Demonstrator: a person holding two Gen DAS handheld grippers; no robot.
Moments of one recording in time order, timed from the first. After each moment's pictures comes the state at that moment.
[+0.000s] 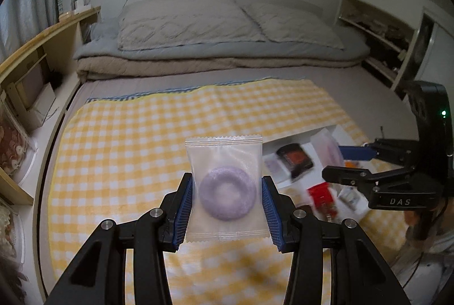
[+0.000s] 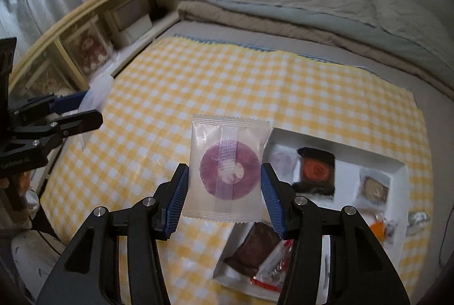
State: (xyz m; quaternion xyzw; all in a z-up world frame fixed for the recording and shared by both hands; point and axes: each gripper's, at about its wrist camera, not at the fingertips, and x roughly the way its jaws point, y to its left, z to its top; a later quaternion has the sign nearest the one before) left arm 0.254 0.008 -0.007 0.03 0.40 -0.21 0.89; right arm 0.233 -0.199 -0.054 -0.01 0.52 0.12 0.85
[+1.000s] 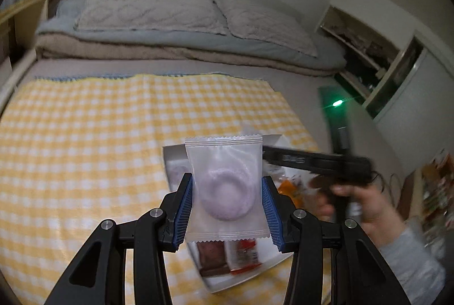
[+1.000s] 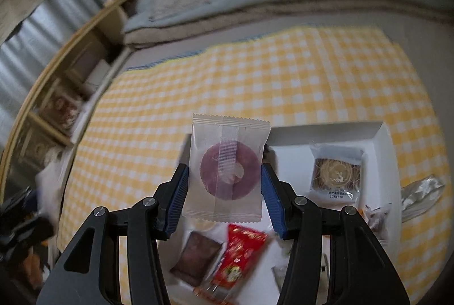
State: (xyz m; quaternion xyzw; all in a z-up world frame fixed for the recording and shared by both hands) left arm 0.279 -0.115 -0.049 -0.06 0.43 -0.27 0.86; right arm 0.274 -0.362 -0.109 0.14 0.53 0.06 0.83
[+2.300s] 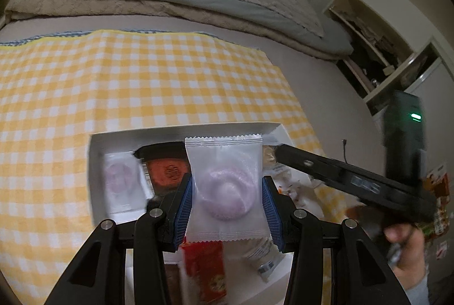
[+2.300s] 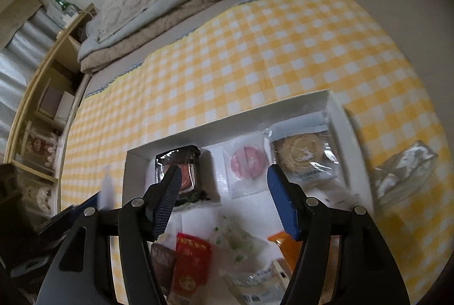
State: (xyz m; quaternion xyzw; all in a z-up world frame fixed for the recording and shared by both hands) left arm 0.409 -0.225 -0.153 -0.10 0.50 -0.29 0.81; right arm 0.267 -0.450 -0.128 0.20 0.54 -0.03 0.82
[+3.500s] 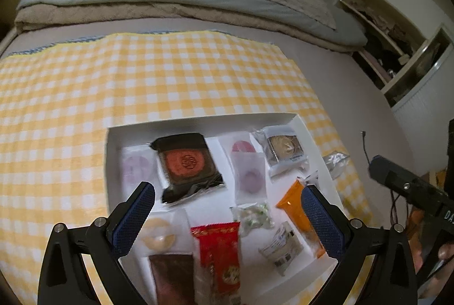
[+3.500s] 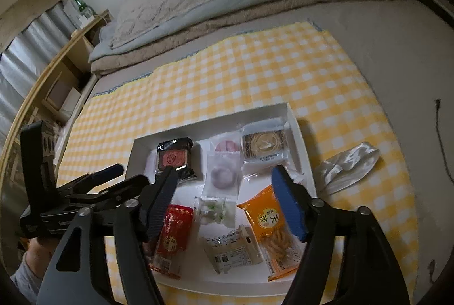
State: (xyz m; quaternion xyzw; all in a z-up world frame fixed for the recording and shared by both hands) left arm 0.392 -0.230 -0.149 -0.04 0.50 -0.24 0.83; right arm 0.202 -0.451 -0.068 0.15 0.49 -0.04 0.86
